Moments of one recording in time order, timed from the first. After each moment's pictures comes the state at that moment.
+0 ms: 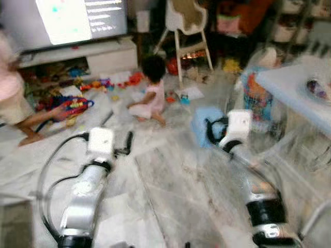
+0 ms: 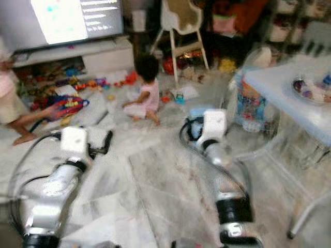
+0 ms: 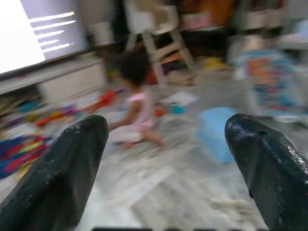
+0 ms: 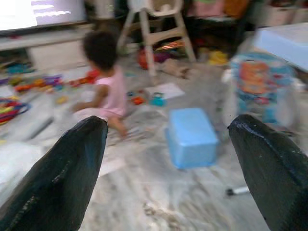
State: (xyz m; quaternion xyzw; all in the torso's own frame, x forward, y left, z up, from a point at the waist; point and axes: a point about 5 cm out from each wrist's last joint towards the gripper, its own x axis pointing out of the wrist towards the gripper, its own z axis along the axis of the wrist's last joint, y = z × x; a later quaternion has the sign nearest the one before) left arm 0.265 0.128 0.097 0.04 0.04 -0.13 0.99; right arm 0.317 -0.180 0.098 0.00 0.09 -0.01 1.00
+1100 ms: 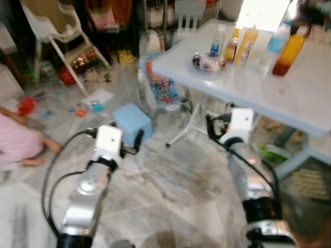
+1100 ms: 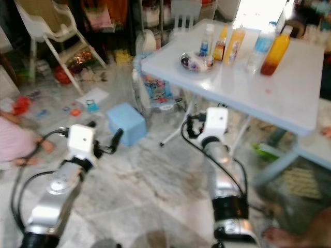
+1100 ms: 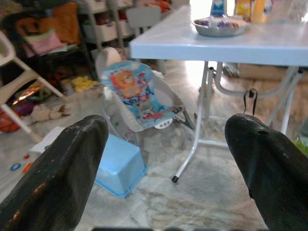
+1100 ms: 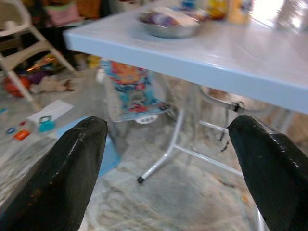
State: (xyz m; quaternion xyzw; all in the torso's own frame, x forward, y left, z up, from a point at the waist) left arm 0.266 0.136 0.102 0.04 0.02 -0.14 0.99; right arm 0.322 -0.162 0.104 0.02 0.07 0.00 1.00
